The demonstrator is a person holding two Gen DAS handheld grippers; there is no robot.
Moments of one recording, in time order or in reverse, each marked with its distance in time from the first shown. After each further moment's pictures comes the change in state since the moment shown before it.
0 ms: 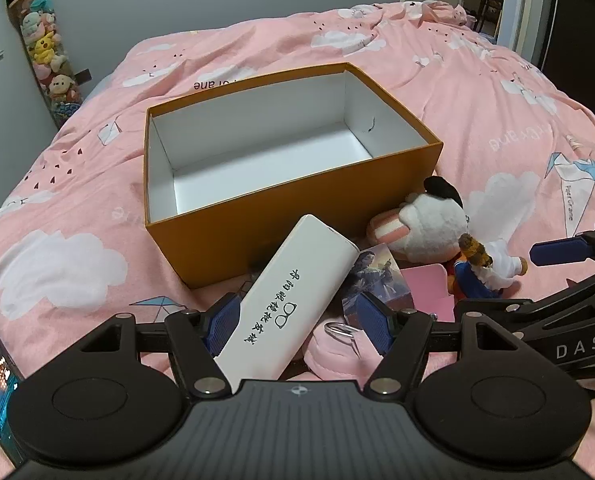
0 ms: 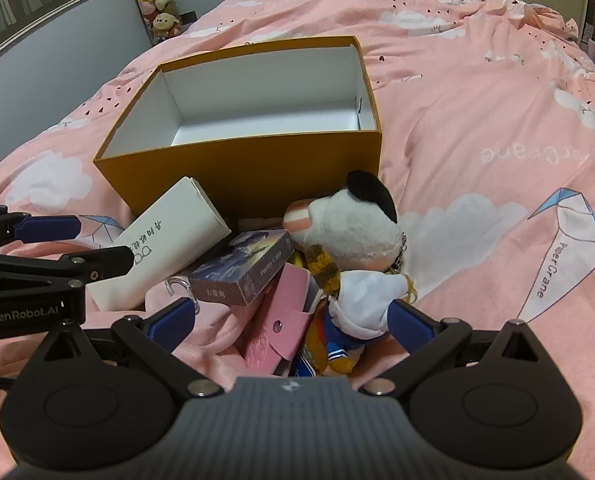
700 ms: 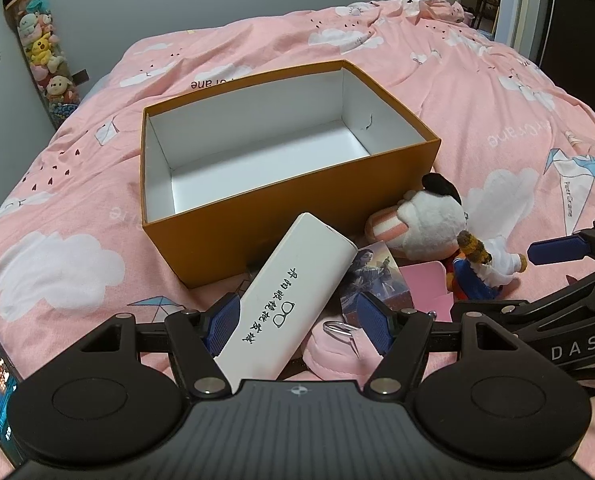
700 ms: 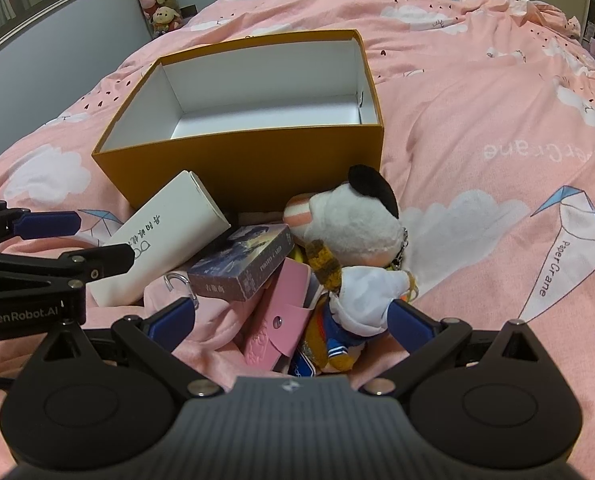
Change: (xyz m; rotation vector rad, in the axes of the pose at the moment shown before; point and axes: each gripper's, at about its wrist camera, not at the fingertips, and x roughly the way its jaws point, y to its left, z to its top) left arm 0.001 -0.001 0.000 0.006 0.003 -0.003; right arm 0.002 0.000 0.001 -0.005 0.021 -0.002
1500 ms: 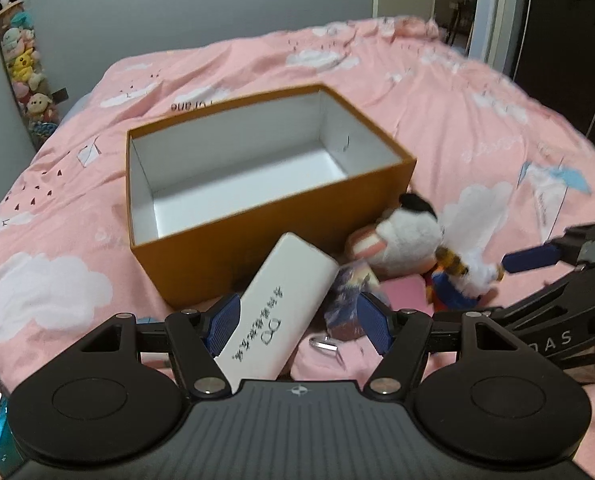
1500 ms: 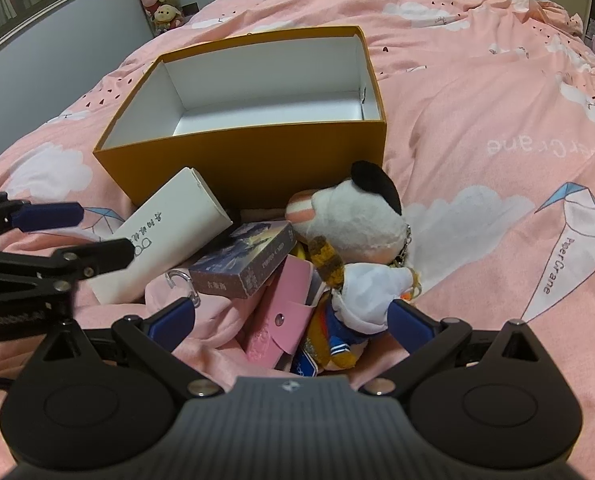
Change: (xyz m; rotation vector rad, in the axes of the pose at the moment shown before) left arm -0.010 0.009 0.000 0.015 -0.082 -0.086; right arm 0.002 0.001 0.000 0.000 0.005 0.005
